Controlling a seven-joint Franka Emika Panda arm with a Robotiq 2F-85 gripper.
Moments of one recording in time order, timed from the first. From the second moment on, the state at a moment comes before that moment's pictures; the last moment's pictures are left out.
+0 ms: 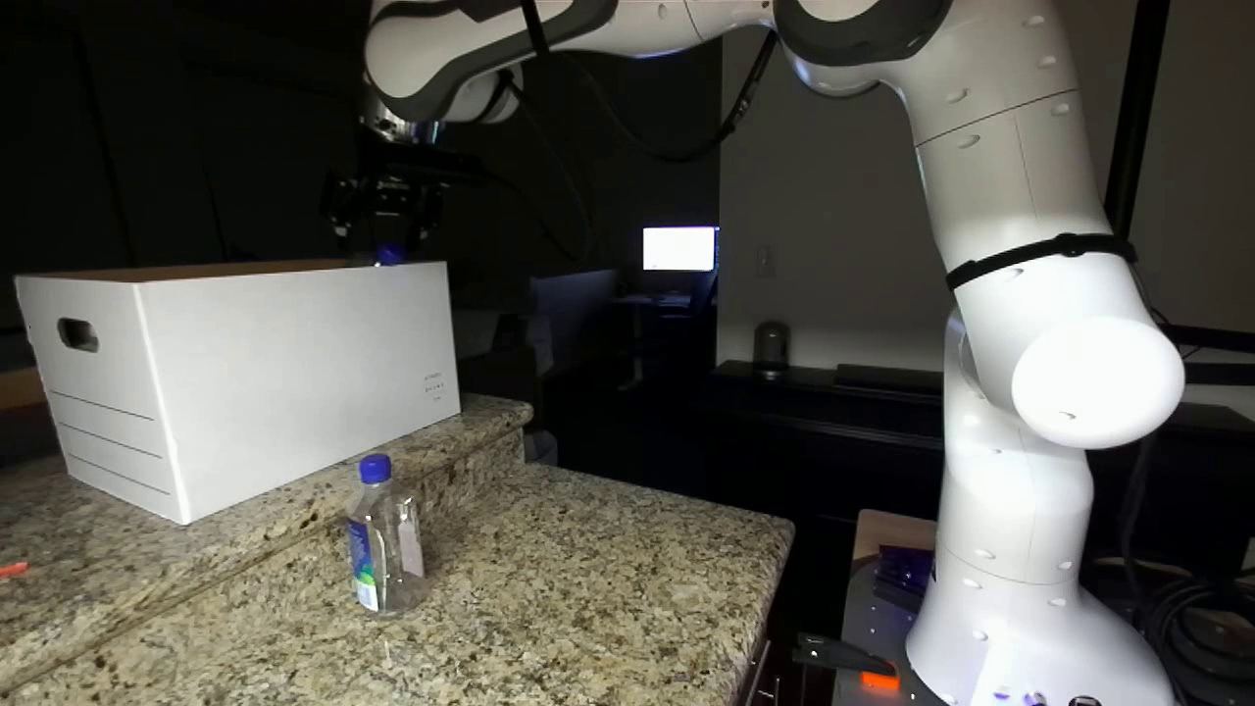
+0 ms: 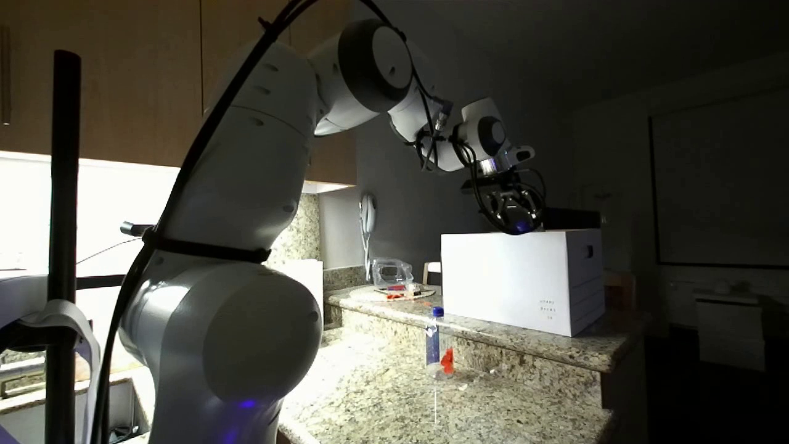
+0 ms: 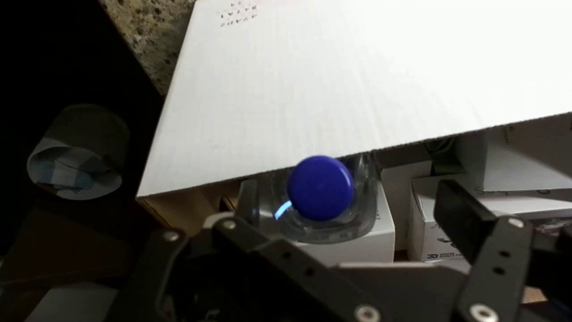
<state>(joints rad) 0.11 0.28 -0.05 -1.49 -0.13 2.27 0.41</state>
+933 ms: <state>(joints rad) 0.11 0.26 -0.06 -1.51 -0.16 2.25 0.42</state>
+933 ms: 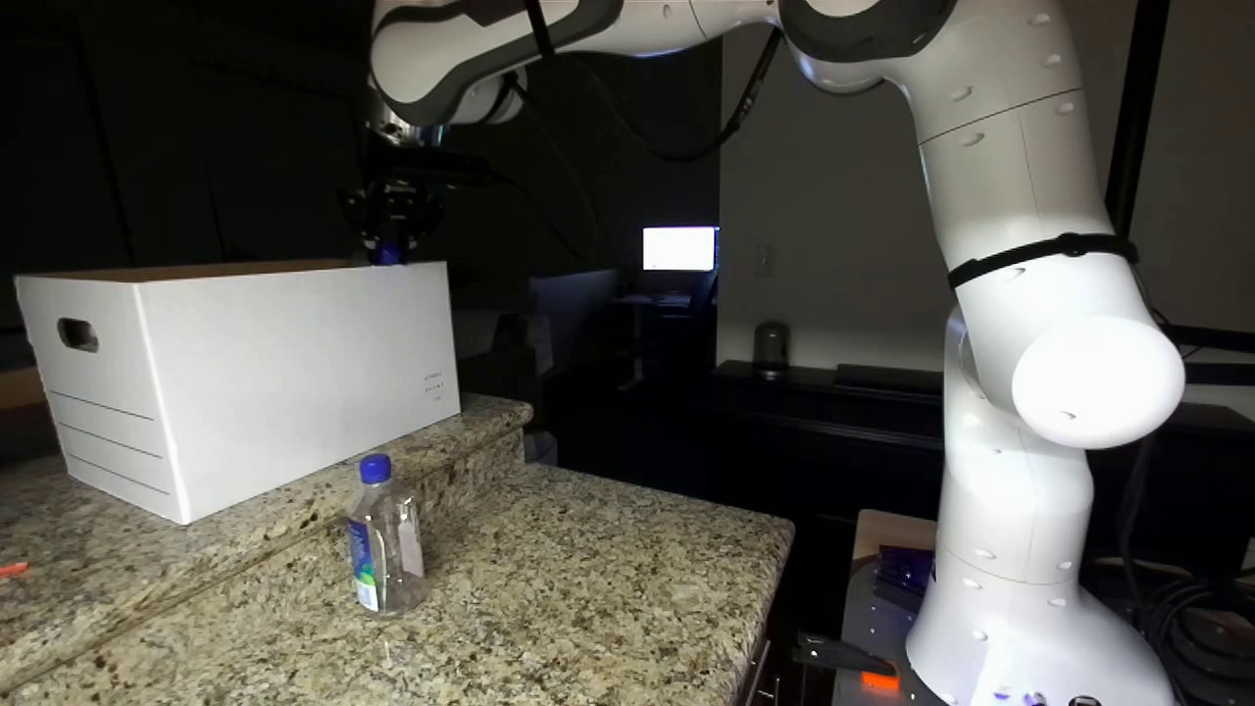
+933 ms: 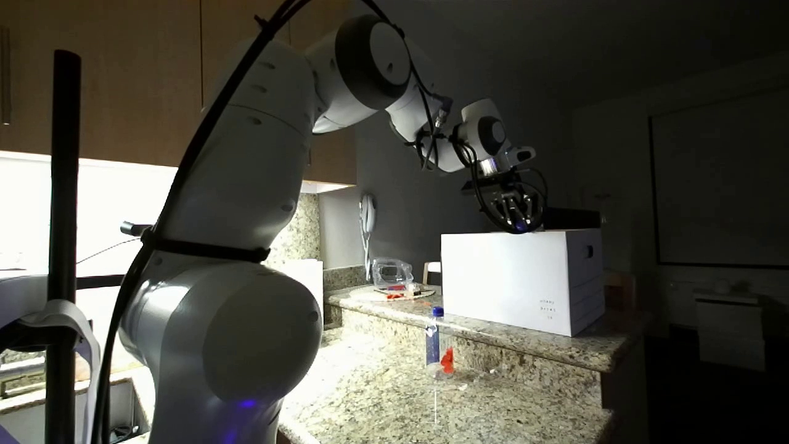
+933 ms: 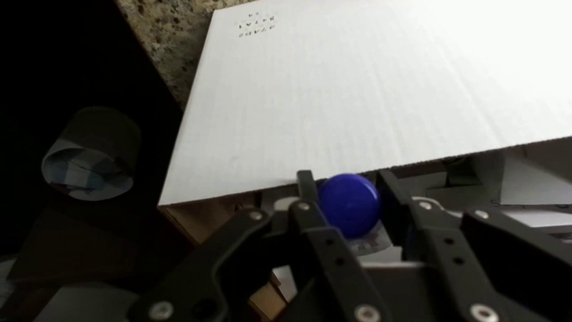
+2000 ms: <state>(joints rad) 0.14 0.20 -0.04 -1.48 -0.24 2.20 0.44</state>
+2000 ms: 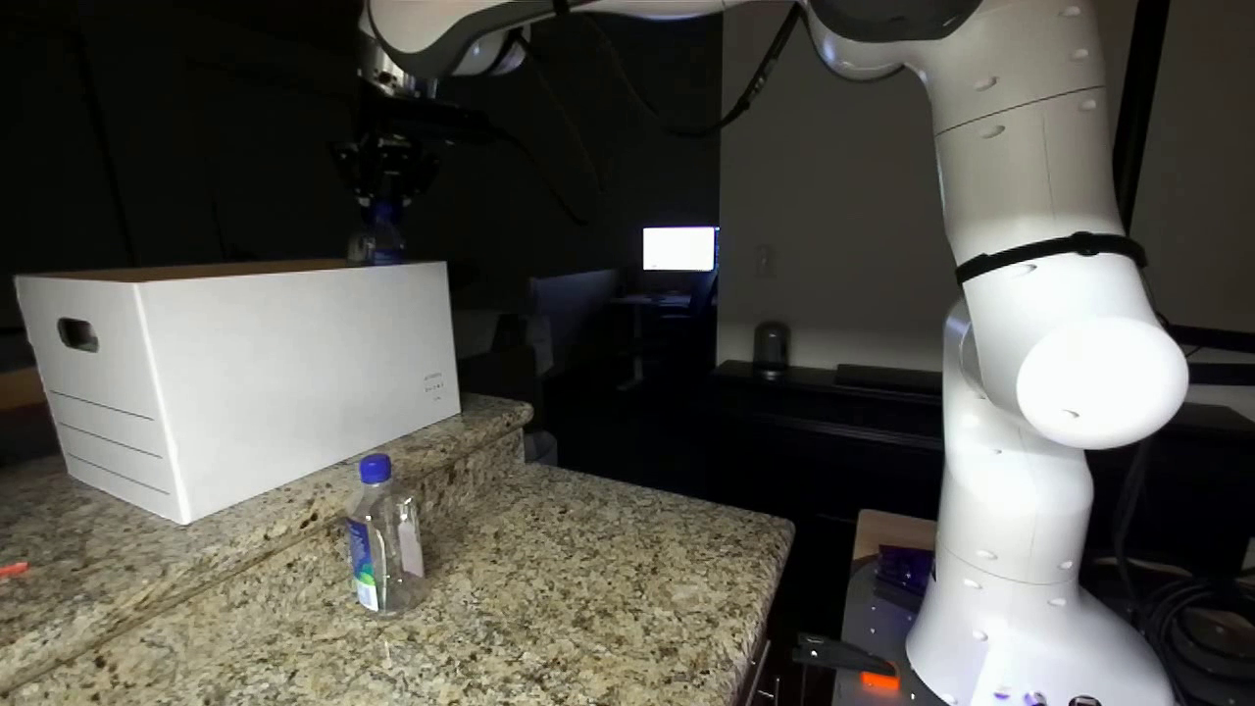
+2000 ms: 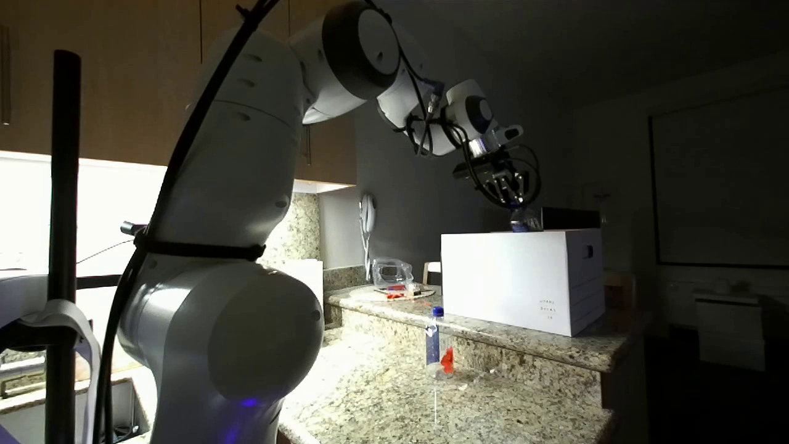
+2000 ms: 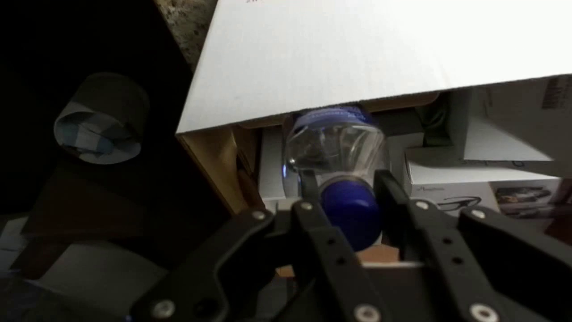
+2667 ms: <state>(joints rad) 0.14 0.06 0.00 -1.36 -0.22 1.80 0.42</state>
